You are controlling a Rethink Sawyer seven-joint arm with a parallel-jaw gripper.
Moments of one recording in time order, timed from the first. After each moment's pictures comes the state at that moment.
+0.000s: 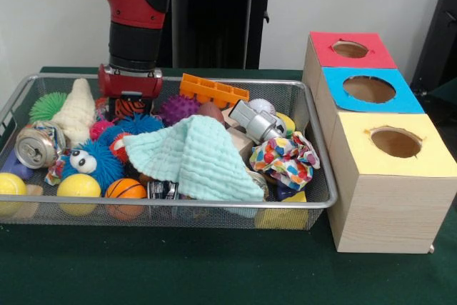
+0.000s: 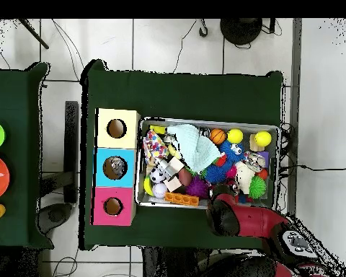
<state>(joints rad) -0.55 -0.42 -0.08 1.81 -0.53 -0.18 1.37</state>
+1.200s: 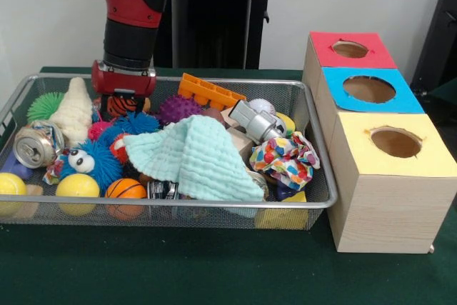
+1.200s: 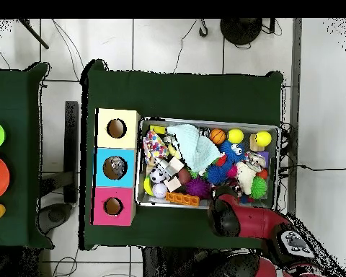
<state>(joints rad) -0.50 -0.41 -0.14 1.80 -0.50 -0.19 1.37</state>
